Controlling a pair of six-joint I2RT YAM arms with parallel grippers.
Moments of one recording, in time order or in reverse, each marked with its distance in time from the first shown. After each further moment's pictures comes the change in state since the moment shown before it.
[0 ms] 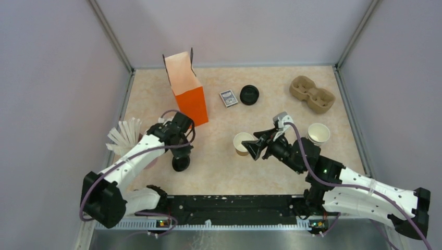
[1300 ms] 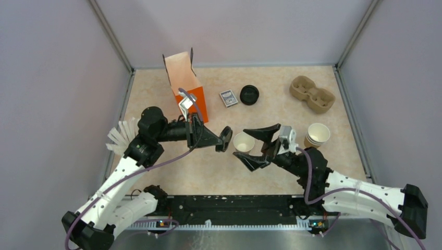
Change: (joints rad) left arm -0.013 -0.355 -0.005 0.945 1.181 0.253; right arm 0.000 0.007 -0.254 0.722 -0.352 -0.171
